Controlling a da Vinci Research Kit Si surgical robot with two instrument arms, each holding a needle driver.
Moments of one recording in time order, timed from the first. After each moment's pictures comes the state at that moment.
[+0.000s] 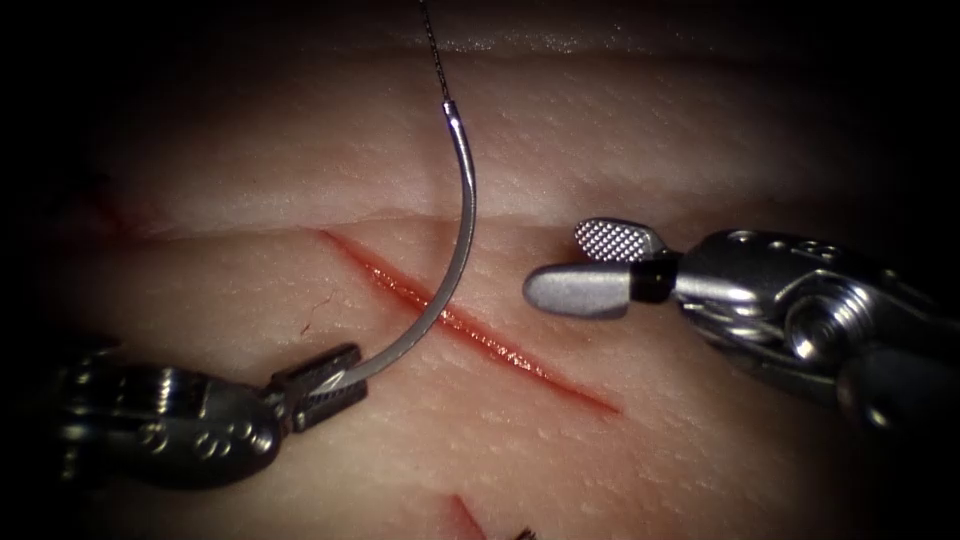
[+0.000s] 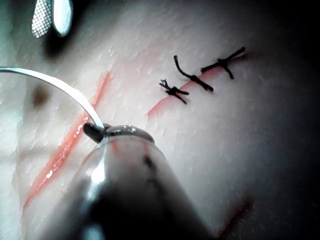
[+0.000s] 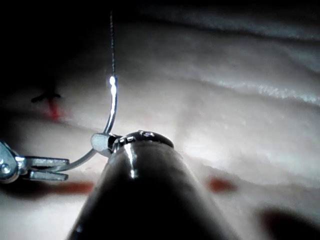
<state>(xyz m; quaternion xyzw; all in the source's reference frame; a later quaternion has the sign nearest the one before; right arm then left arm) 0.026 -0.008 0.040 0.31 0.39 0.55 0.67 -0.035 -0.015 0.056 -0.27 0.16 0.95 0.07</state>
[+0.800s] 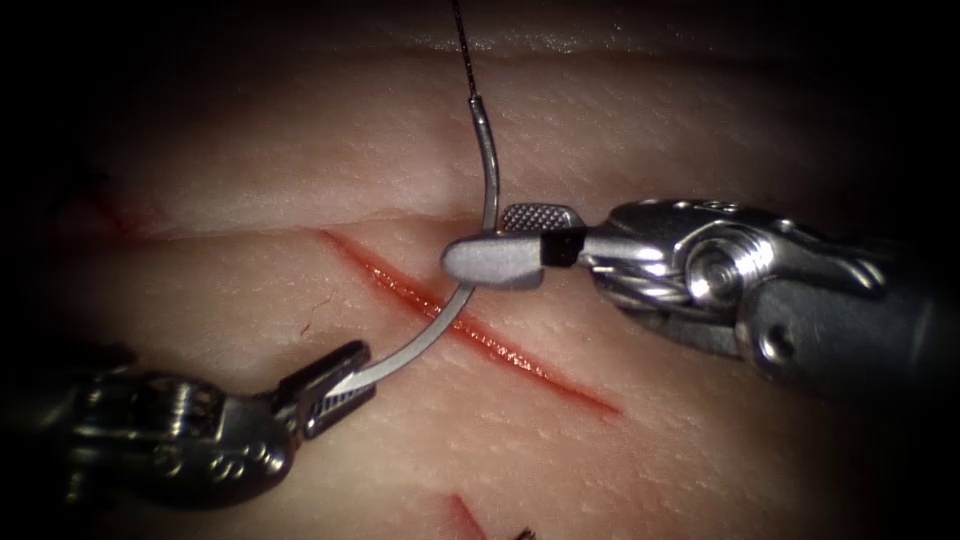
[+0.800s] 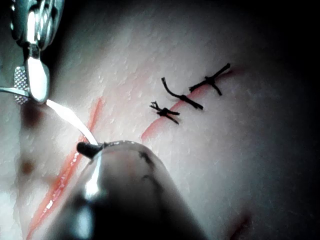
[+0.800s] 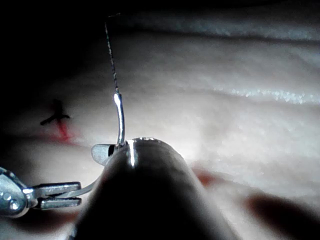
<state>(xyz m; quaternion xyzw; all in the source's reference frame) 0.031 -0.007 0.040 0.30 0.38 0.56 0.67 -0.036 -0.015 0.054 -0.25 0.20 0.95 0.04</state>
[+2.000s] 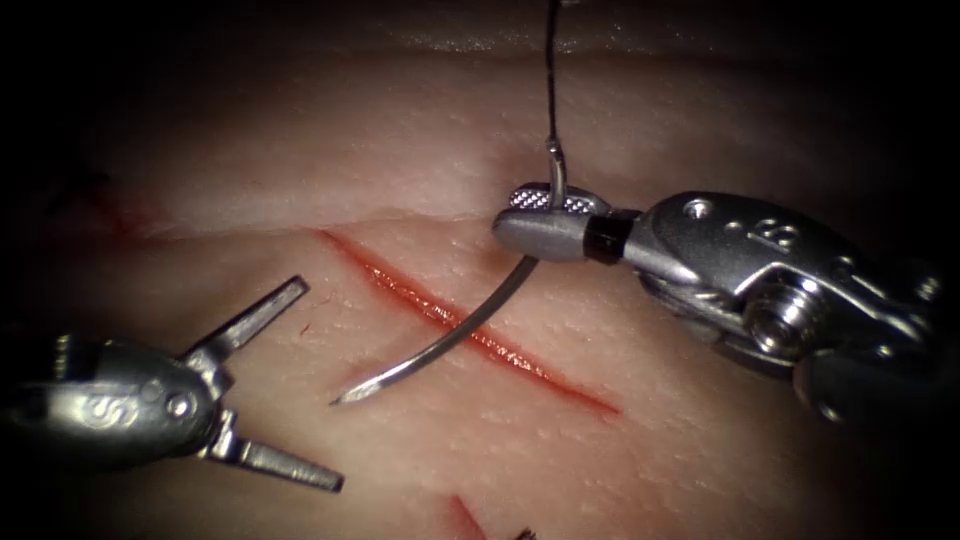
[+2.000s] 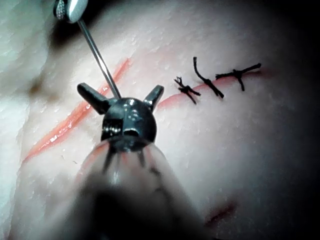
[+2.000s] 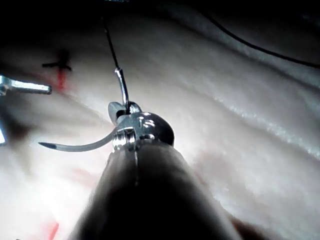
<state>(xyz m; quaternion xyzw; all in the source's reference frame) 0.027 -0.006 0.039 0.16 0.53 0.30 0.78 -0.033 -0.012 0.050 -0.47 -0.11 0.85 0.22</state>
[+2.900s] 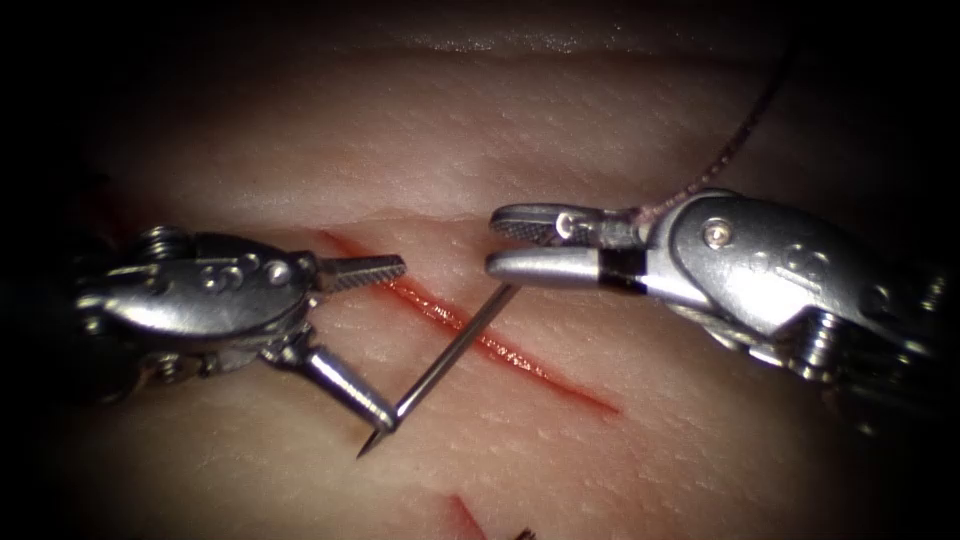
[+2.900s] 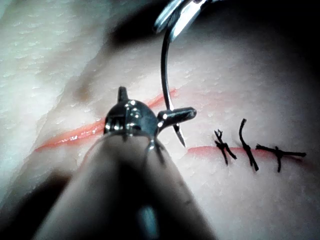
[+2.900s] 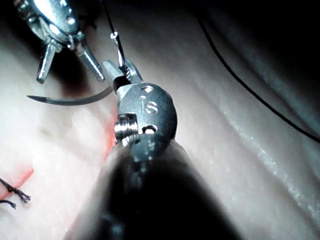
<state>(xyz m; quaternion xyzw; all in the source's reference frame) 0.028 -0.006 0.038 0.15 0.62 0.09 0.76 -0.036 -0.008 0.056 -0.42 -0.31 0.80 0.30</state>
